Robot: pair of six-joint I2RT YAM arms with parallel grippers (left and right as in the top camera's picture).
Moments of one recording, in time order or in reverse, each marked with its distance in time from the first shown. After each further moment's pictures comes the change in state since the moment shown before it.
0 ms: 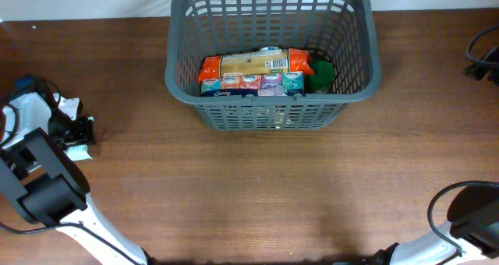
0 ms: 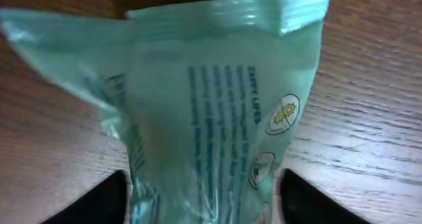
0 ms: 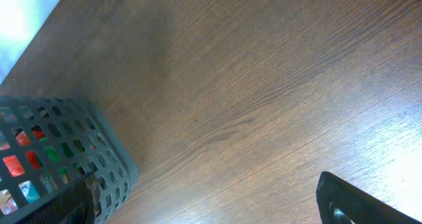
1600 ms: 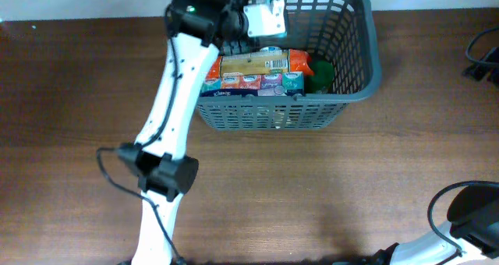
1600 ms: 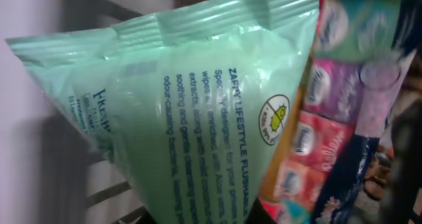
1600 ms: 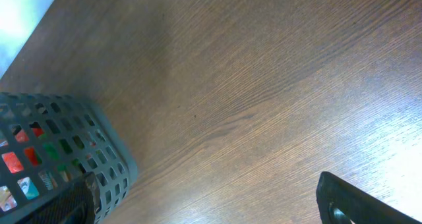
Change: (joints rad) left arm -0.964 0.151 1.046 -0.329 0.134 0.693; right arm 0.000 0.000 0.000 -0.014 0.000 0.000
